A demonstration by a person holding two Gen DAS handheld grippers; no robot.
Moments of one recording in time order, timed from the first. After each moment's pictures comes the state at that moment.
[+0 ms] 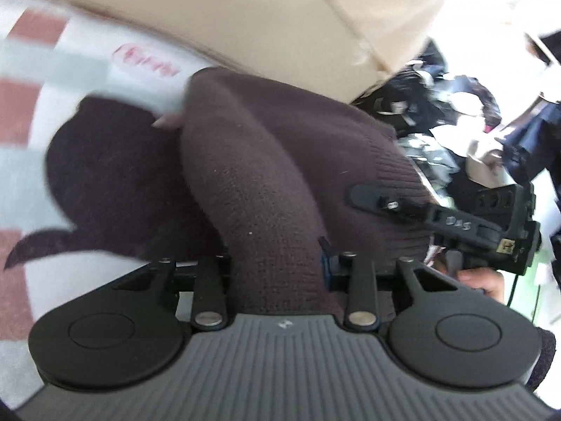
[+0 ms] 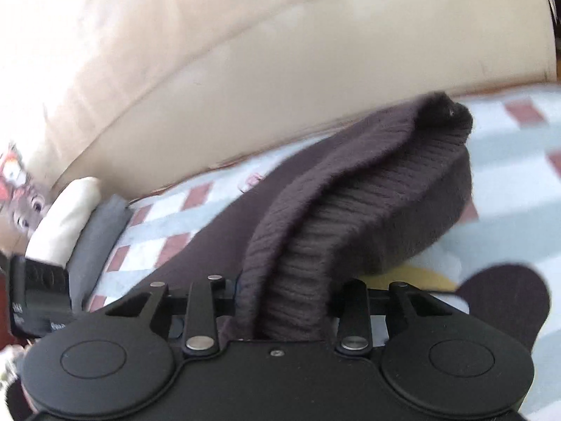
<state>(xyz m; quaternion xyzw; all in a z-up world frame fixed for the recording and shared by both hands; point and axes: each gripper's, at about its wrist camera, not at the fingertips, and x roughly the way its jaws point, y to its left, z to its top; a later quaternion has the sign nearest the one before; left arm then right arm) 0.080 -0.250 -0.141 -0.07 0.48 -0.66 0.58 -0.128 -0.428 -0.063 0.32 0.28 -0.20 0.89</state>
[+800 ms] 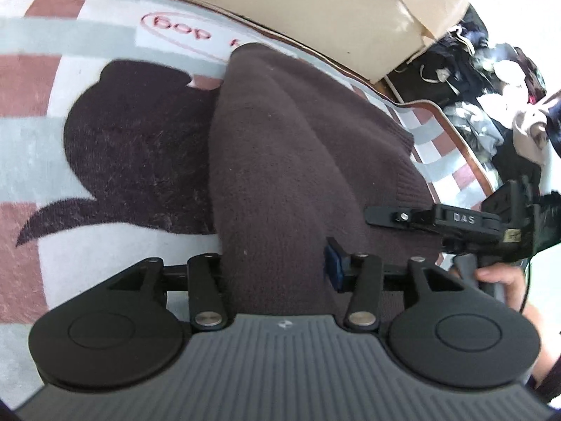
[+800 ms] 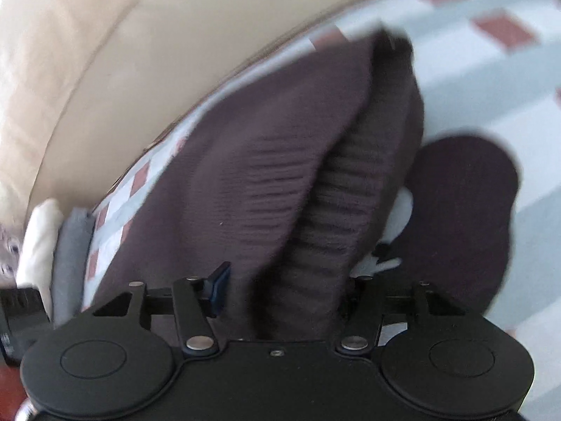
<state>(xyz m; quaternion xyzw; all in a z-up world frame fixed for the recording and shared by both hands) 0.080 -0.268 -0.166 0.00 0.52 -0.61 0.60 -0.169 -0.458 -0.140 0.48 0.30 -0.23 0.79</state>
